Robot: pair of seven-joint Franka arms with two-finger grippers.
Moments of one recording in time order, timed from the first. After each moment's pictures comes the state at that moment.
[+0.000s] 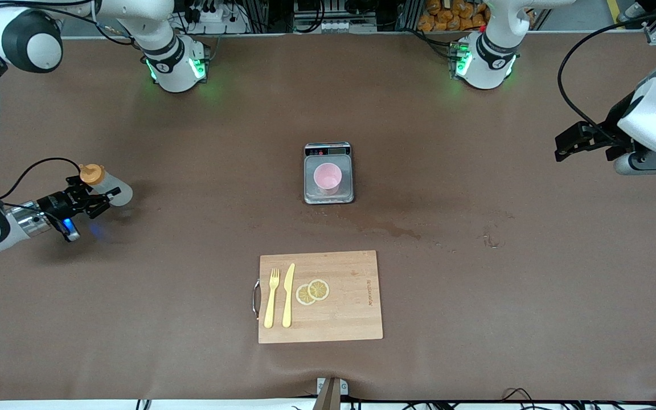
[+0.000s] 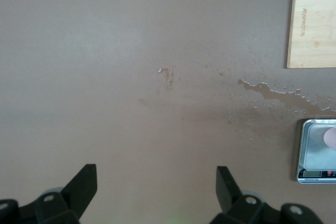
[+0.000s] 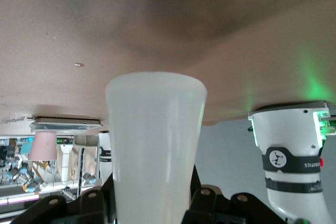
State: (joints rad) left arm -0.07 0.03 -0.07 -1.55 -0.01 1.56 -0.14; right arm -0.46 0.94 -0.01 -1.36 0.46 1.11 0.33
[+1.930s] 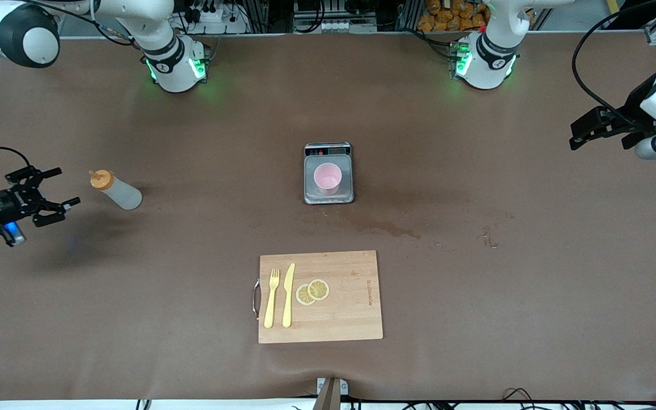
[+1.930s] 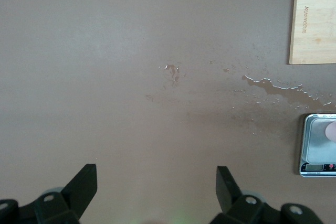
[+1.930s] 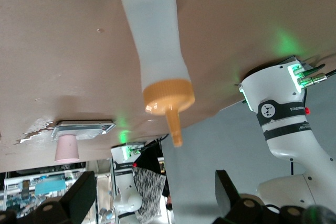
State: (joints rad) left arm -0.04 -0.01 -0.07 -1.55 -0.01 1.52 -0.11; right arm -0.46 0.86 0.00 -1.03 0.47 0.89 0.68
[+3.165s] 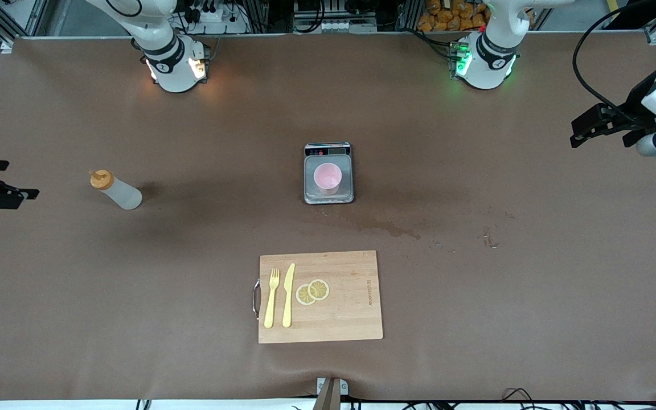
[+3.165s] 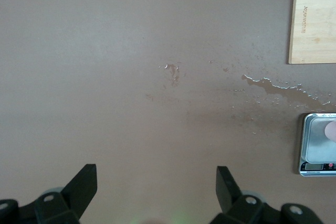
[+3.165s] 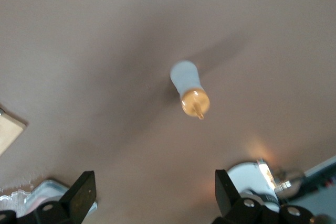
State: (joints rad) left arm -0.04 -0.01 -0.07 -1.55 -0.01 1.52 -0.11; right arm -0.20 0.38 0.01 -1.23 0.12 1.28 0.52
